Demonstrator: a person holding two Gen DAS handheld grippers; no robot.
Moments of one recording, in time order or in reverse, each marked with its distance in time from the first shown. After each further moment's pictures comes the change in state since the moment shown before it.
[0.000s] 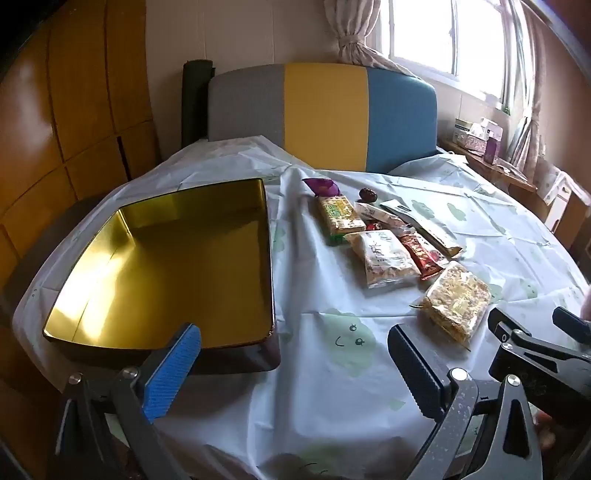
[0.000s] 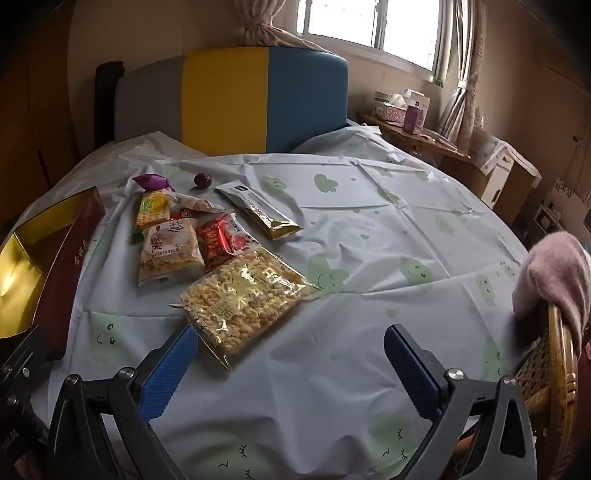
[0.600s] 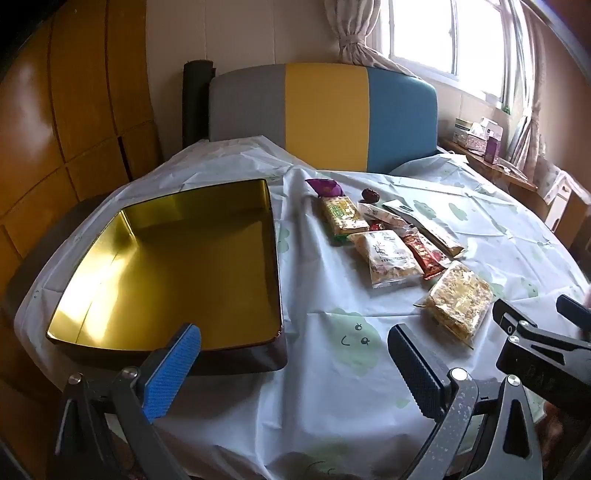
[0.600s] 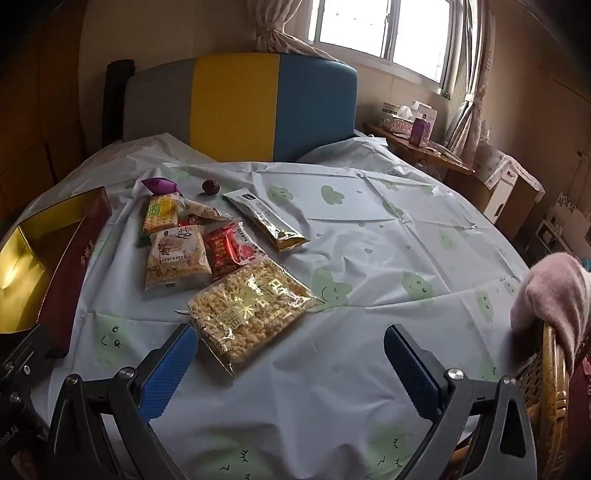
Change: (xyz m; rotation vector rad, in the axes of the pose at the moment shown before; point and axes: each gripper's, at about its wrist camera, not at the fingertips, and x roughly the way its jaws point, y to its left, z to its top) left arm -0.002 0.006 -0.001 0.000 -0.010 0.018; right arm -0.006 0.005 0.006 -0.041 -0.038 0.011
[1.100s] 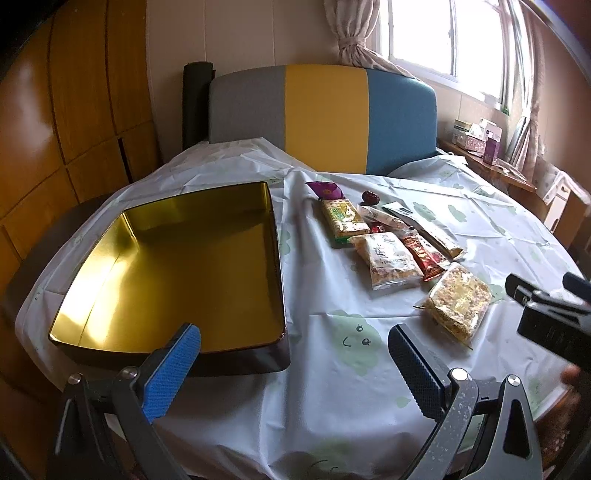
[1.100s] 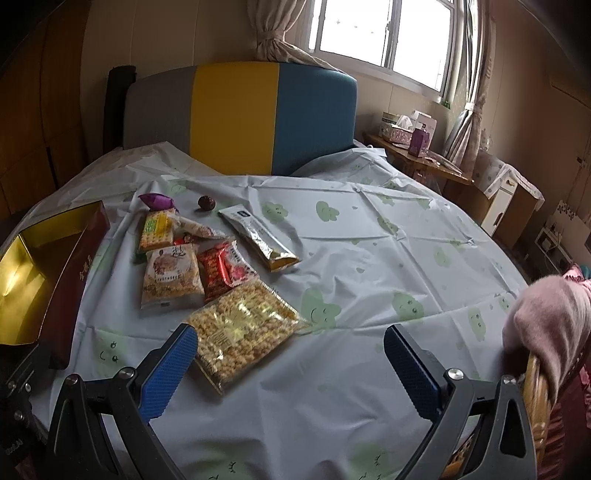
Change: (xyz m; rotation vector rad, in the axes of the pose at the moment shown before) left arm -0.003 0.003 0.002 0.000 -0.004 -0.002; right arm -0.005 -0.011 0.018 -0.016 -0.032 -0.001
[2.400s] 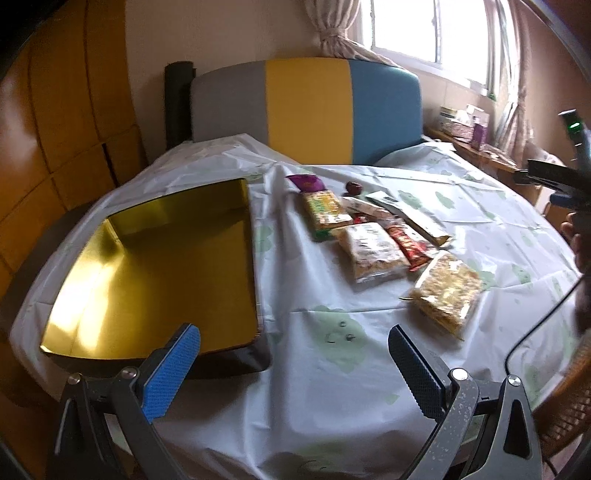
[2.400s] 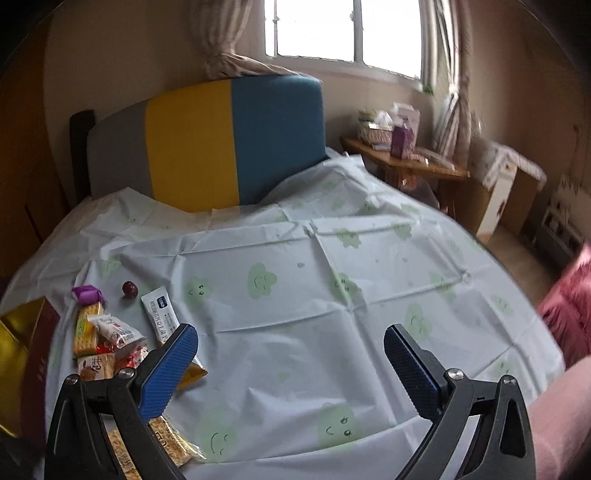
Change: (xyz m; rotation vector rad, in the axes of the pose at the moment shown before) left arm 0.006 -0.014 0.002 0.050 0.031 -0.063; right arm 0.079 -0.136 0.105 0.155 -0.006 0.052
